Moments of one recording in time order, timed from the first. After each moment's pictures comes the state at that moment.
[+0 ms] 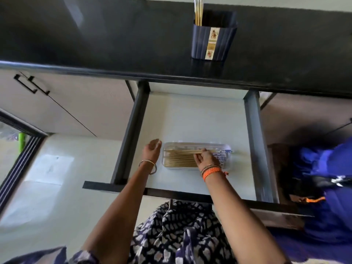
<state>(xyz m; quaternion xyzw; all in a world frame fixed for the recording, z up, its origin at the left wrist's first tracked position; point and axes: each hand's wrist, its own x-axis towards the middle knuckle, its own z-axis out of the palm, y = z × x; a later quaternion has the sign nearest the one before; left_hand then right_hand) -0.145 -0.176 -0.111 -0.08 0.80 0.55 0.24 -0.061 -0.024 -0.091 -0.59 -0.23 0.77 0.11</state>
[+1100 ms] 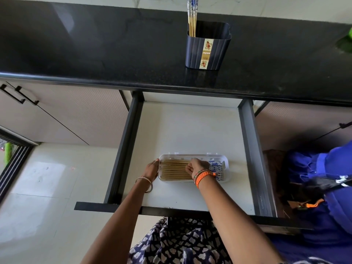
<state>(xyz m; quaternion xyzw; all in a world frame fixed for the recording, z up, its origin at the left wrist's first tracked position) -0.146 -0.175 -0.147 -0.11 0.71 0.57 0.40 -0.089 -0.025 -0.119 -0.64 -0.42 0.65 0.01</state>
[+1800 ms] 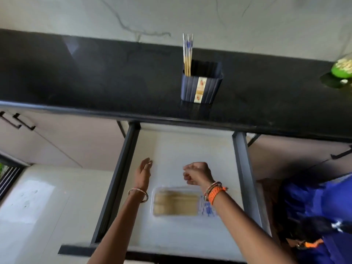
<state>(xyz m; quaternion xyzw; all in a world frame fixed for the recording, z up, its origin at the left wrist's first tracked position) -0.194 -0.139 -0.065 -0.10 0.69 0.67 0.24 -0.125 0.024 -0.041 -0.46 -0.65 0.61 -0.05</state>
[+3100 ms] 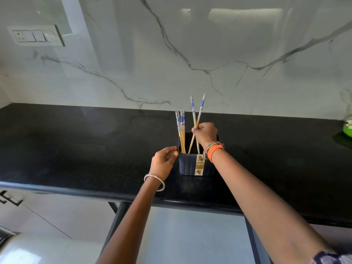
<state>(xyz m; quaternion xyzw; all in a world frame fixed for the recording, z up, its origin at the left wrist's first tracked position) -0.386 0.034 0.086 0.20 0.81 0.56 0.05 -0.391 0.196 0.133 -0.31 -0.80 0.47 0.21</state>
